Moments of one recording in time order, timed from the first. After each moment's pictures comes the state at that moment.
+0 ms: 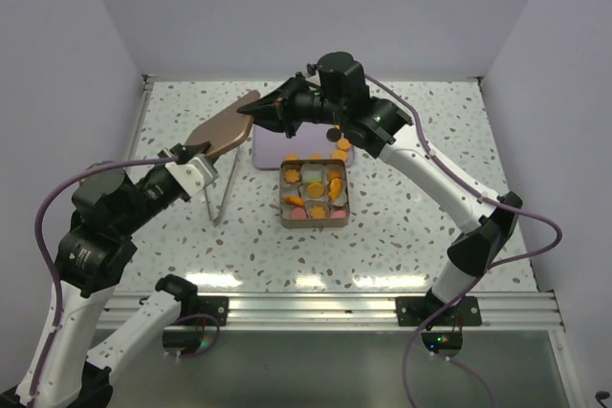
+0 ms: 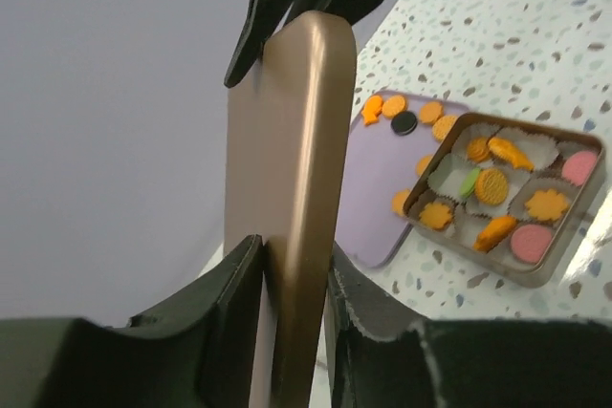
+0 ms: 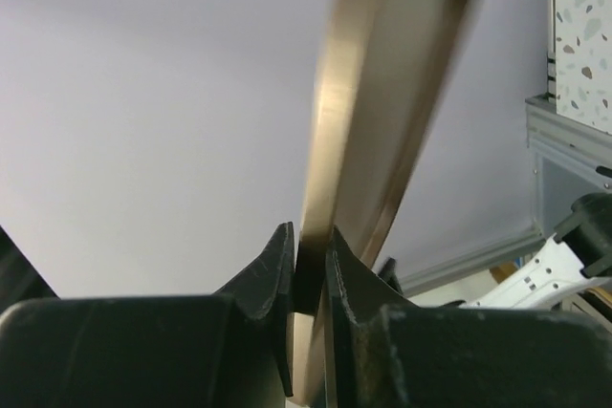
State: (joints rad) left arm -0.40 0.65 1.18 -0.60 0.31 0.61; right arm 0.79 1.70 1.87 -0.43 -0.39 1.69
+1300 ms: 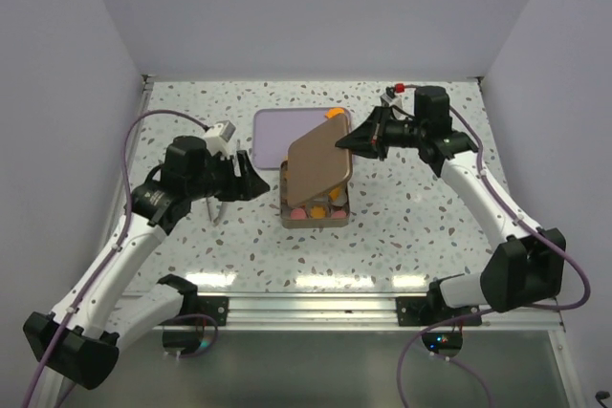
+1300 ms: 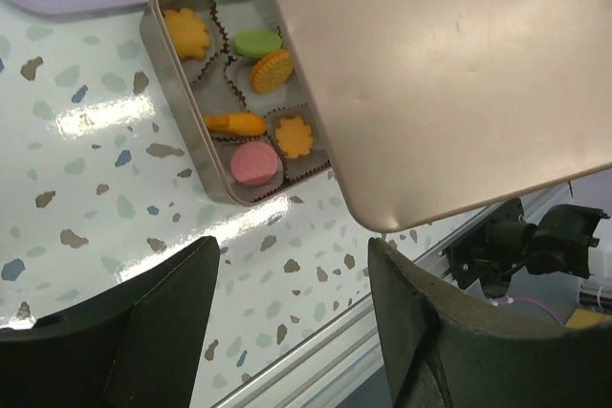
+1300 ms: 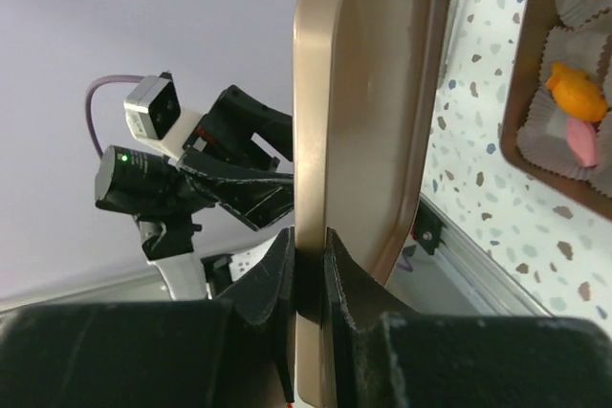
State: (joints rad) left arm -0.40 0.94 0.96 -0.62 0.32 -0.49; right arm 0.26 1.37 1.18 -0.31 -0.89 1.11
